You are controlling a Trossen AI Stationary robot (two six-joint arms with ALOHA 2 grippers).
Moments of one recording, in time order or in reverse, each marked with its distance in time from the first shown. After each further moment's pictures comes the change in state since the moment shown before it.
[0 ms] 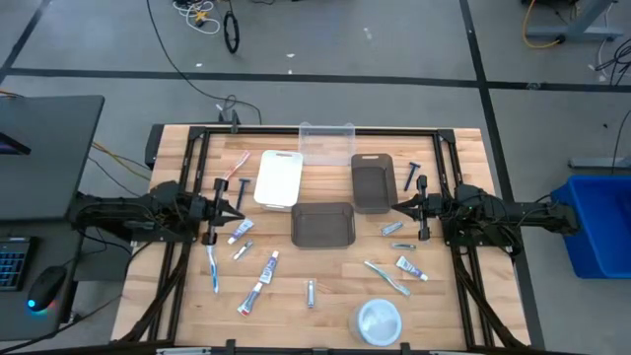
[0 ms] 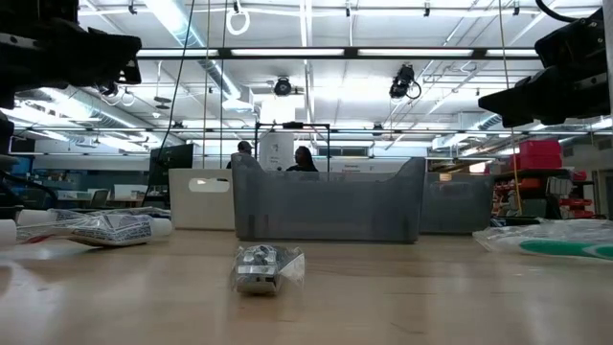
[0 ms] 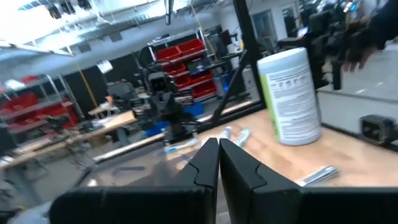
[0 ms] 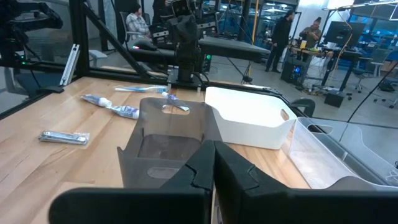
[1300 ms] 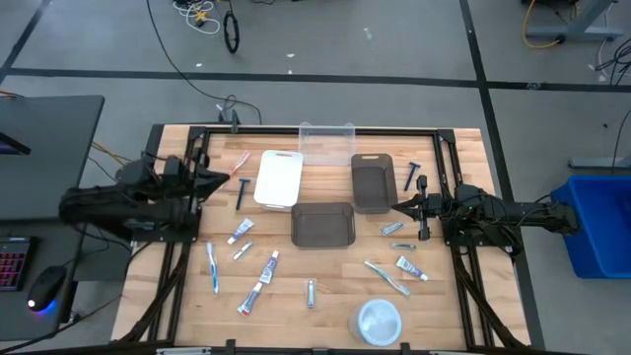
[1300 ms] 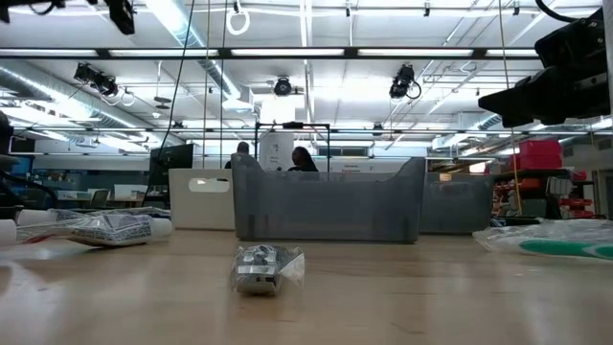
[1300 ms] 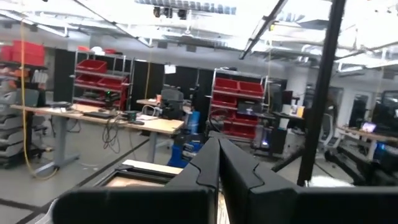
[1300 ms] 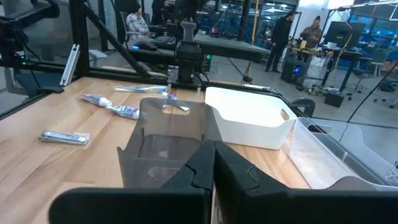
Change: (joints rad) left arm 0.000 0.205 0.453 -0.106 -0.335 -0.416; right arm 0.000 0.000 0.000 0.000 0.000 0.000
